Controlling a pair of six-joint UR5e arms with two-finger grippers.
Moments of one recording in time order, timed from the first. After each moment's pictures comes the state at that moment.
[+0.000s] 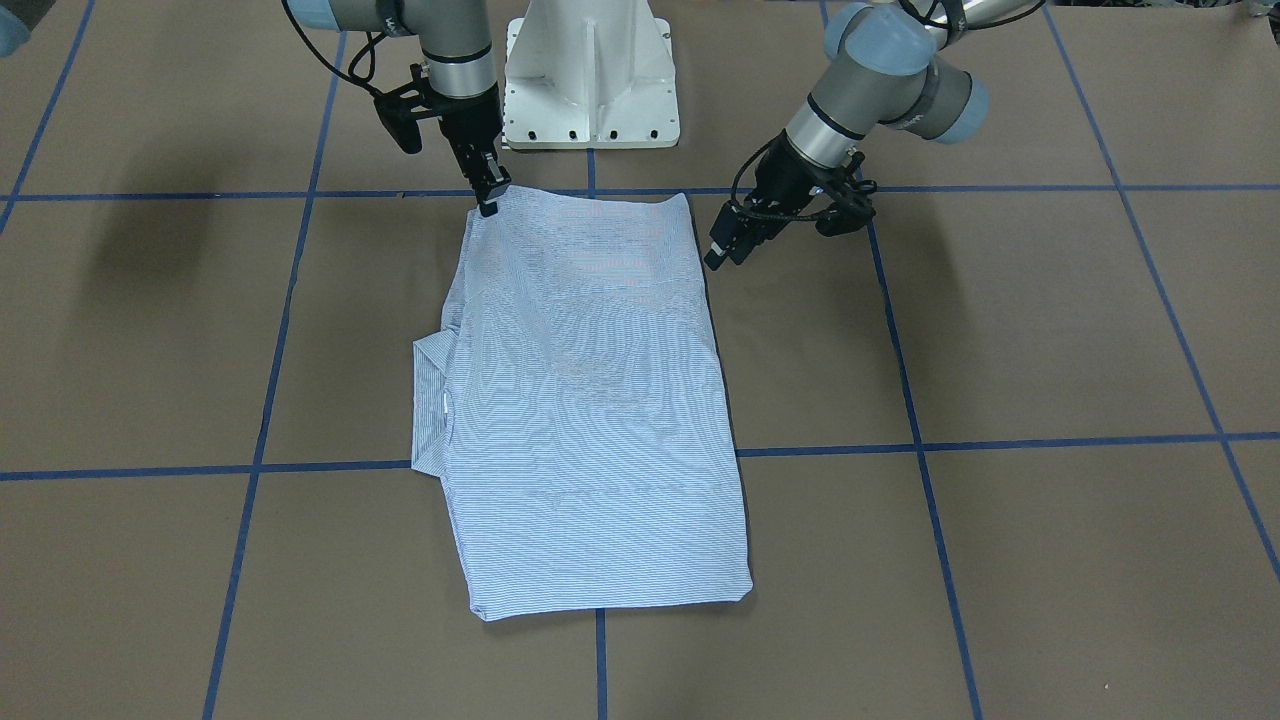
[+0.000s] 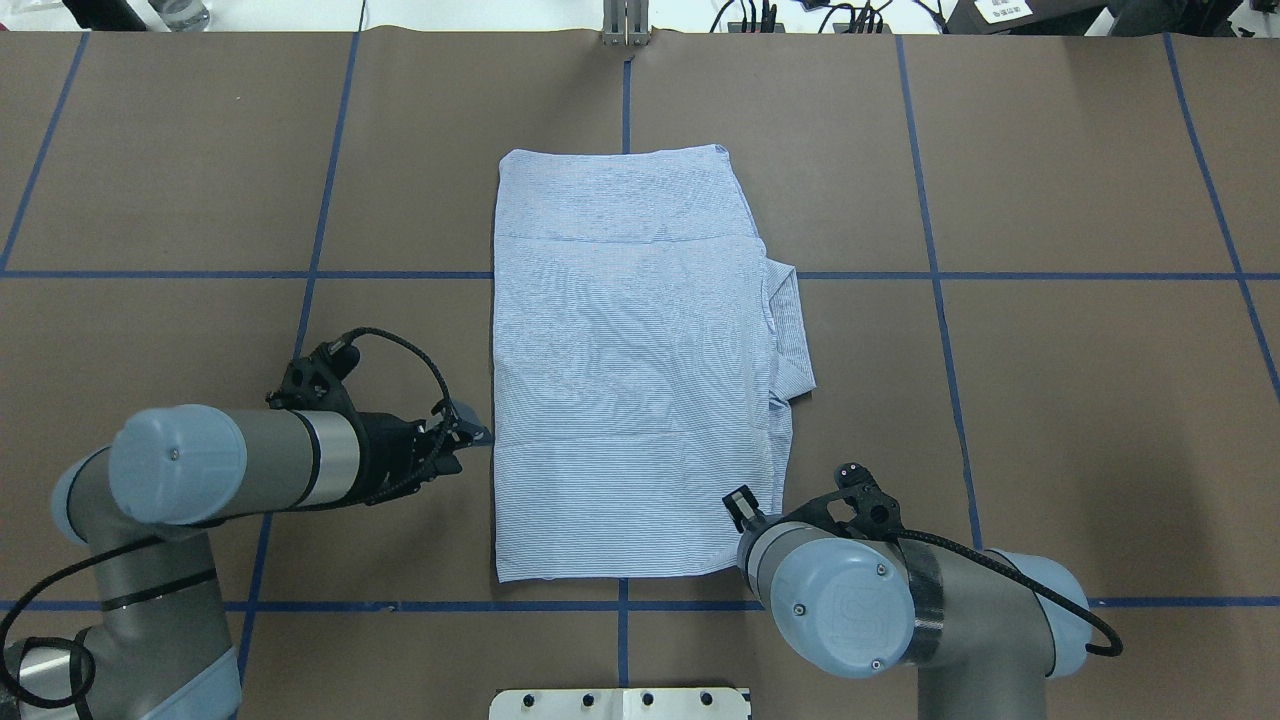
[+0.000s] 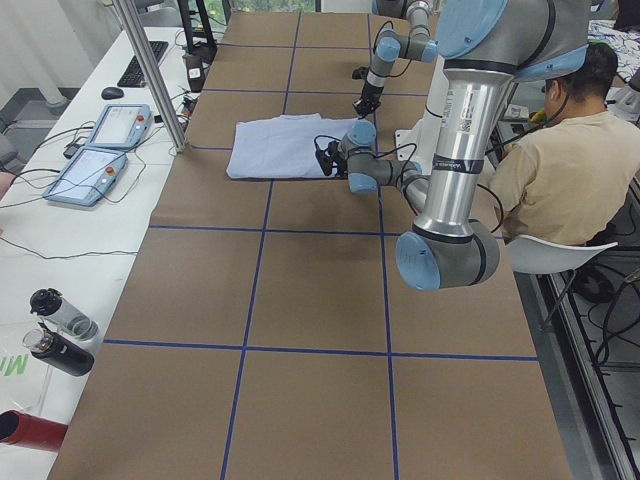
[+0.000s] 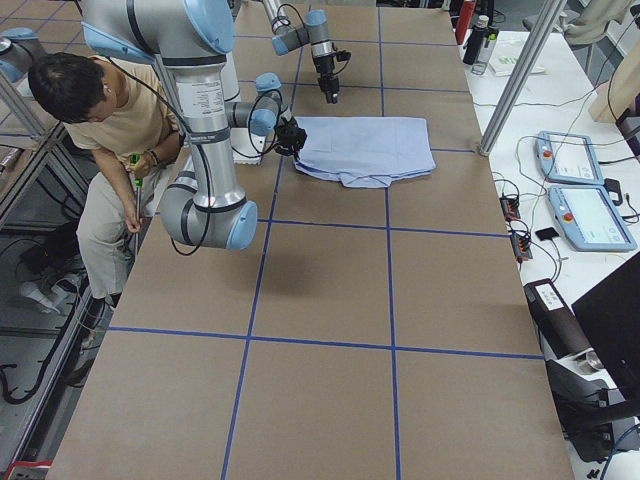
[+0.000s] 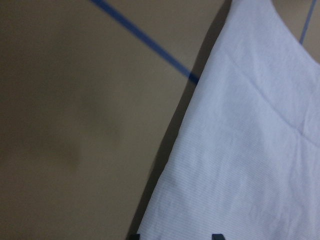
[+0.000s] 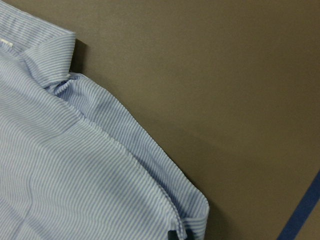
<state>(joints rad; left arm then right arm) -0.37 -1.79 -1.83 -2.37 -1.68 -1.97 0.16 -1.21 2.01 -1.58 1.44 2.50</state>
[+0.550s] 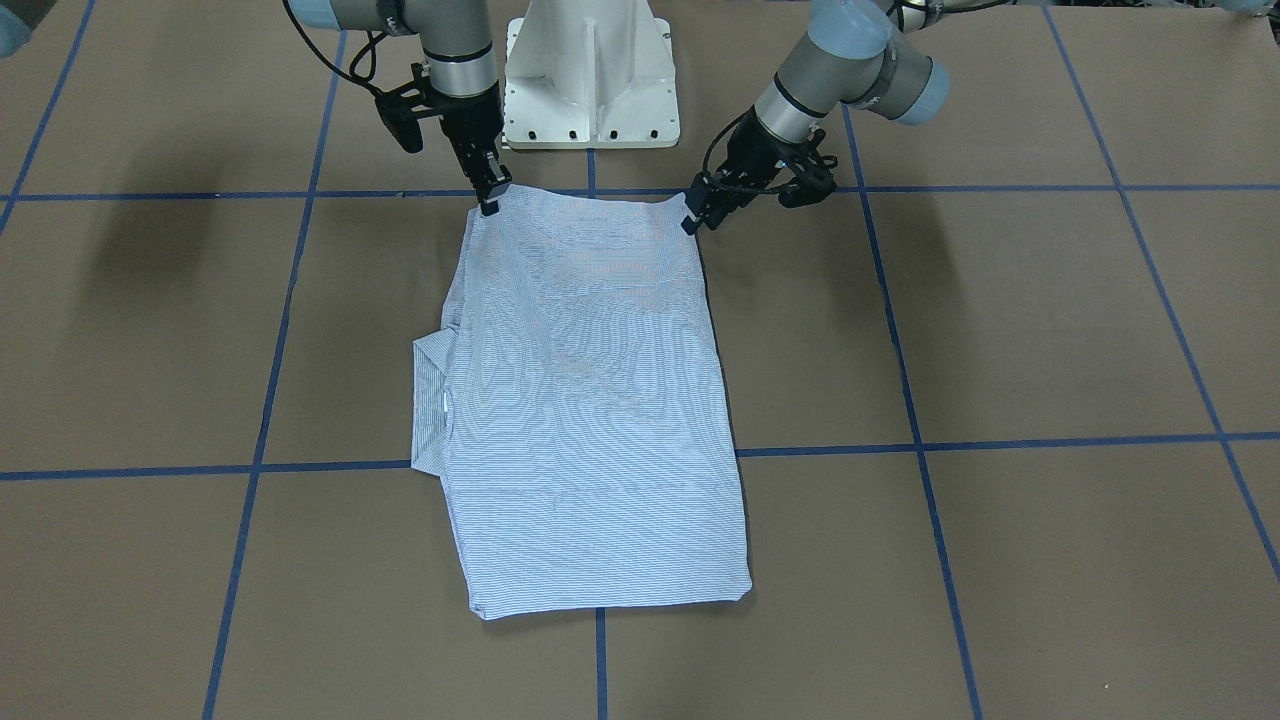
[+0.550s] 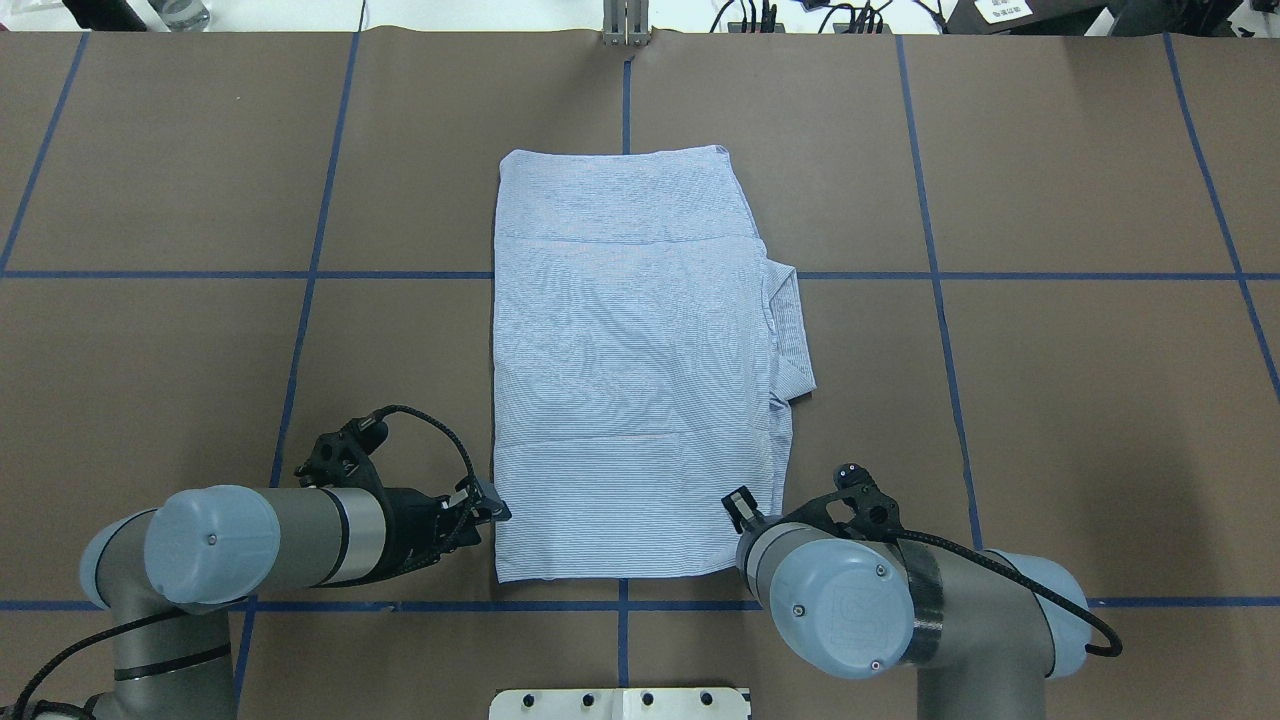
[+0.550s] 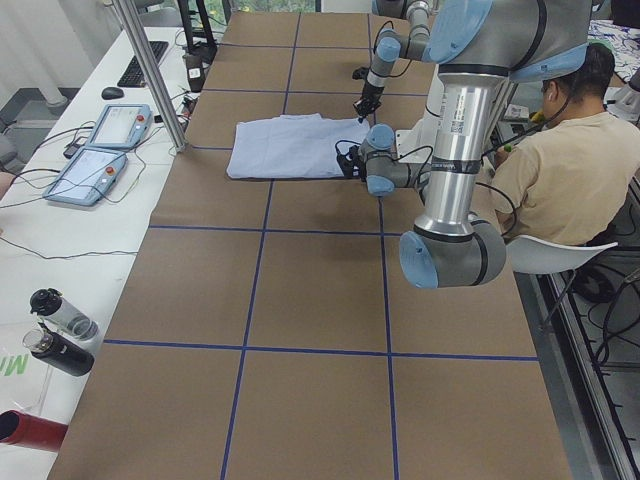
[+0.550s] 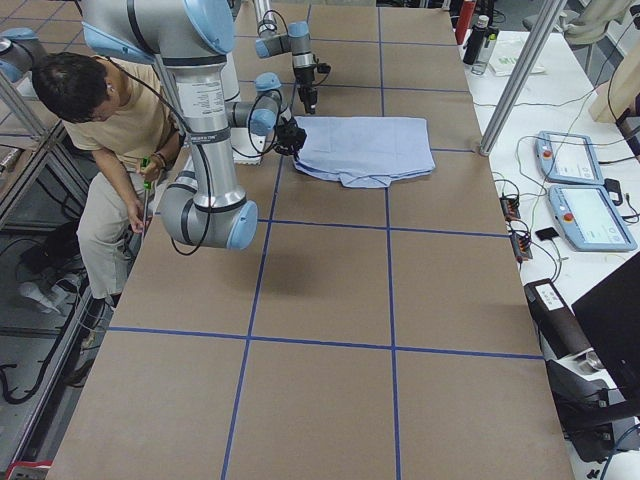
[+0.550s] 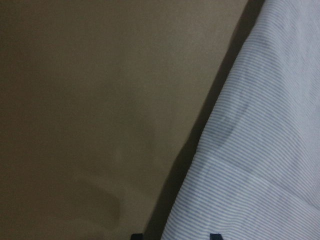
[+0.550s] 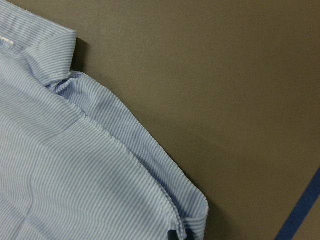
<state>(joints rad) -0.27 -1.78 -1.83 -2.37 -1.64 -2.00 0.16 -1.21 2.02 -1.58 1.44 2.50</state>
